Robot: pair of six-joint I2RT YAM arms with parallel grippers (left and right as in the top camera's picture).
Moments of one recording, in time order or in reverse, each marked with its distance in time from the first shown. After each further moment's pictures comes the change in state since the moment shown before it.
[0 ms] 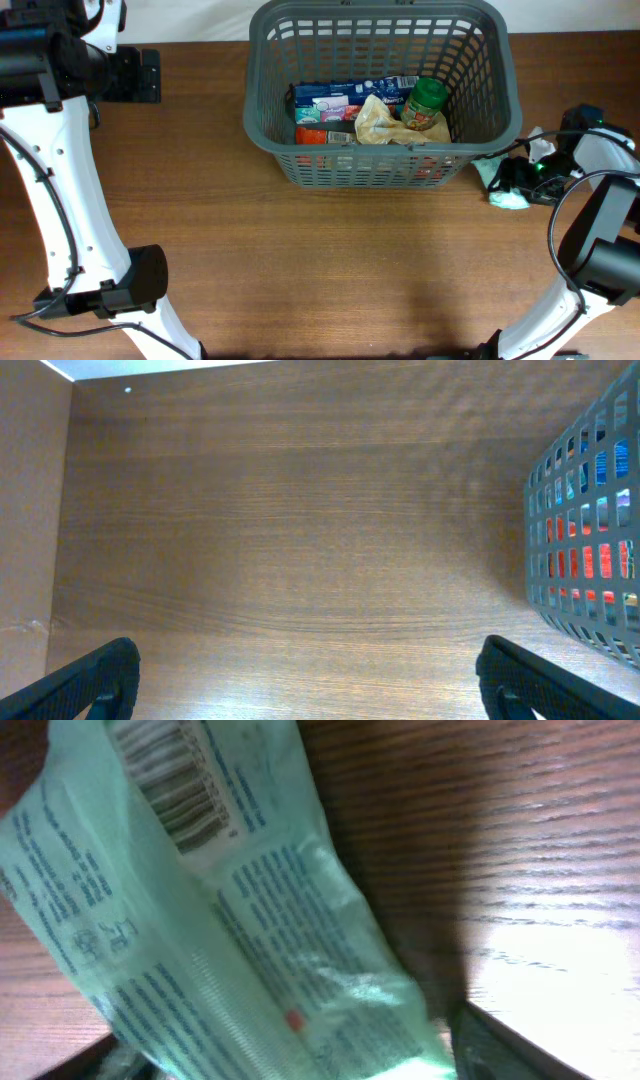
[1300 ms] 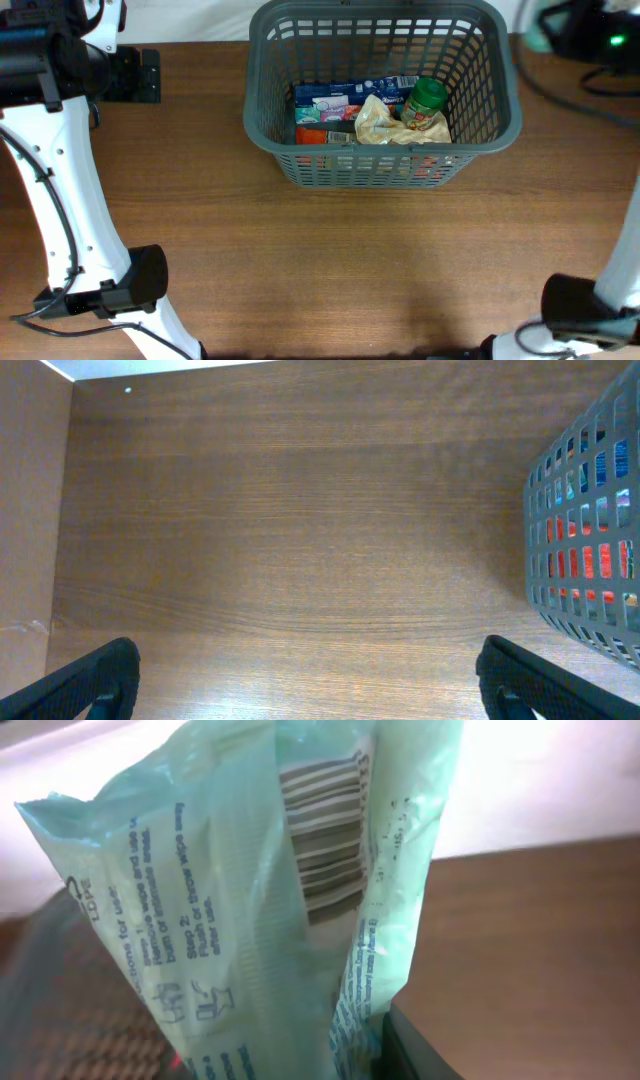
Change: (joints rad) left arm 0.000 0.000 0.000 0.000 0.000 0.000; right arm 0.244 -0.284 0.945 -0.299 -0.220 0.220
